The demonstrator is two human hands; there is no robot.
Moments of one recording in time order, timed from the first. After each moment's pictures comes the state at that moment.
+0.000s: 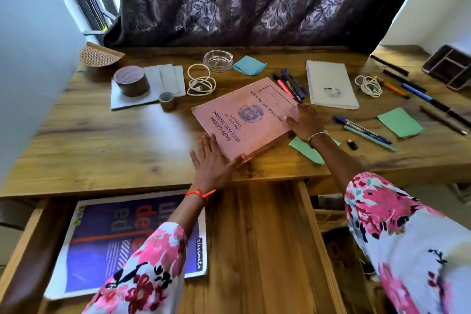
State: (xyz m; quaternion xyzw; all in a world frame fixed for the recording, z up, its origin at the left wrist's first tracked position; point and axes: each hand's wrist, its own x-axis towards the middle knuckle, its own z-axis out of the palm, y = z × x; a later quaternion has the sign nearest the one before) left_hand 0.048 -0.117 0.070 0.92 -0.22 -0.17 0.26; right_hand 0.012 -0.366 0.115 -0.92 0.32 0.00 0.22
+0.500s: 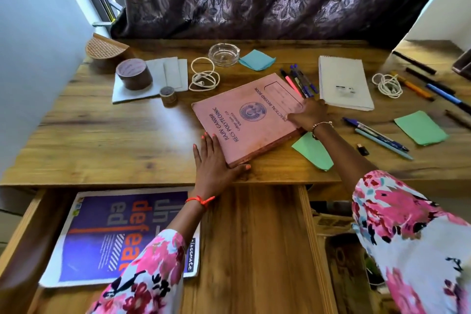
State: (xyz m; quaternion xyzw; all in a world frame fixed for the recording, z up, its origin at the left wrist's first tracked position) left_hand 0.039 -0.131 0.059 0.93 -0.23 -0.10 0.26; right_hand 0.037 -0.385 0.114 -0.88 0.37 -0.03 0.30
